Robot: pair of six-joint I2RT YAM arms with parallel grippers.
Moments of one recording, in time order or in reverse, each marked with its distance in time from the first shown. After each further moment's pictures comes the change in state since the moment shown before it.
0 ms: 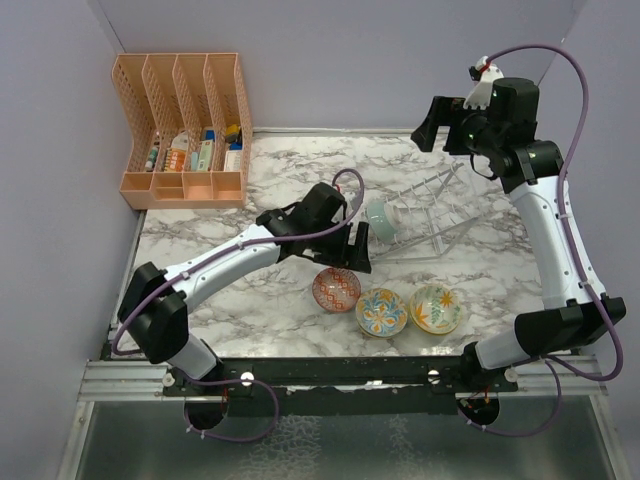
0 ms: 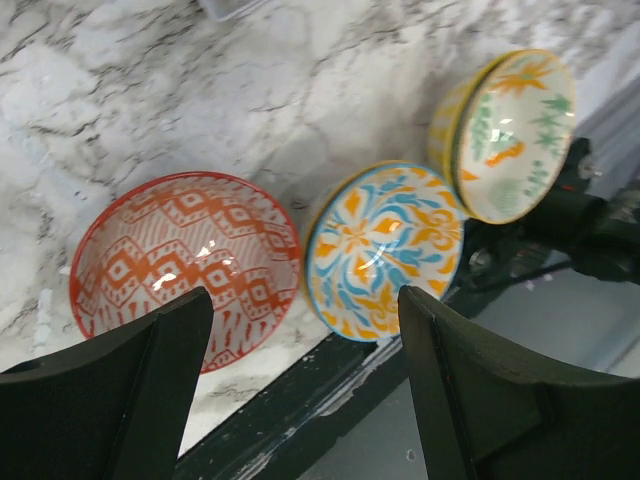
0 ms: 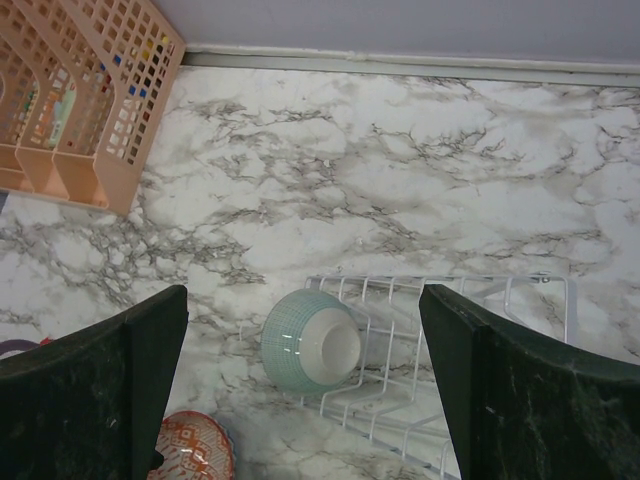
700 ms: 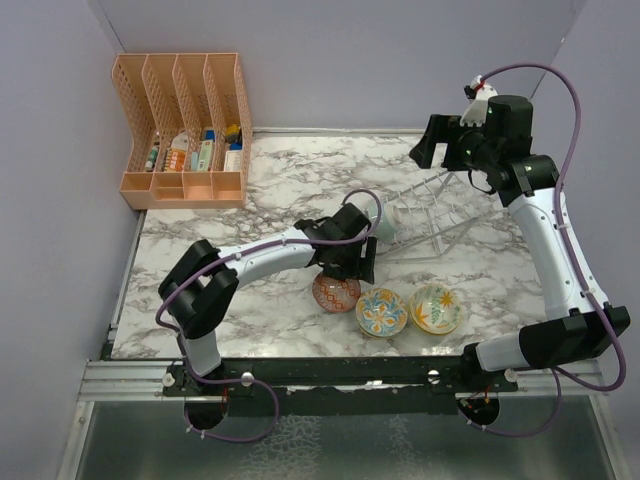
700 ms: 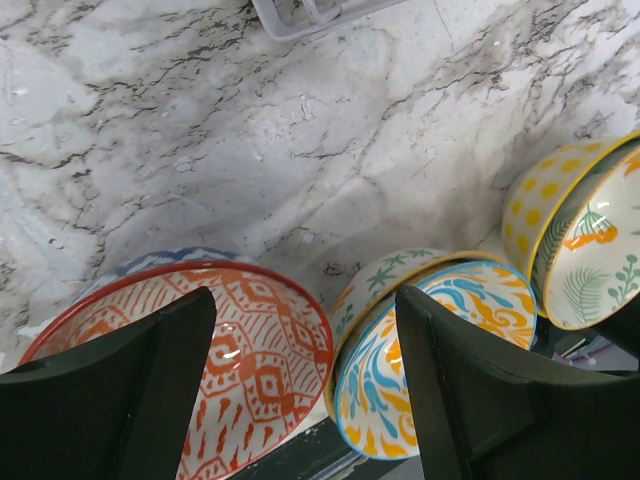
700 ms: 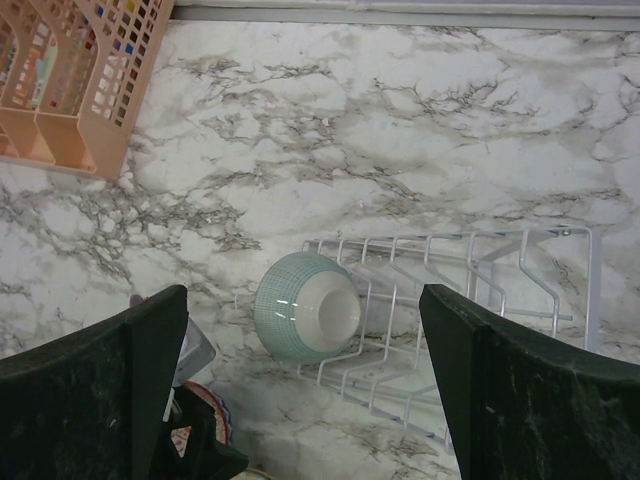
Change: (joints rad) left arm -0.073 0.222 -0.001 0.083 -0.158 -0.130; right arm 0.000 -0.071 -0.153 0.024 -0.012 -0.002
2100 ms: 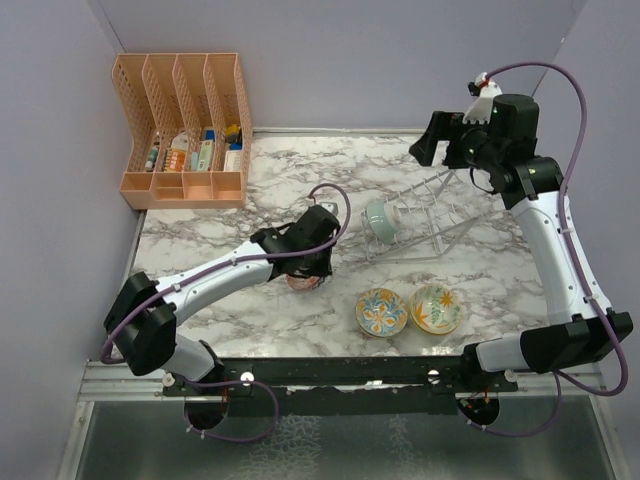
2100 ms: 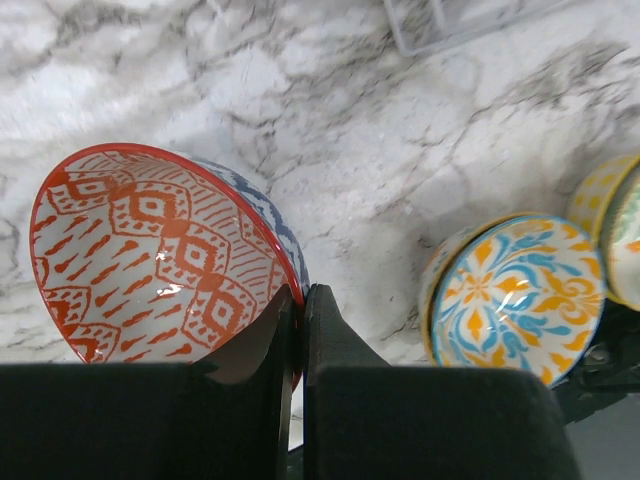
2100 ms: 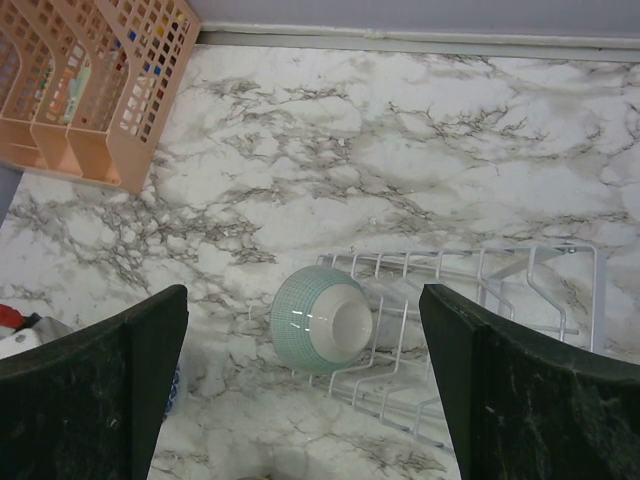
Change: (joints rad) left arm 0.028 -0.325 -0.196 -0.053 -0.231 0.084; right arm 0.000 -0.019 -0.001 0.029 -0.025 0.011
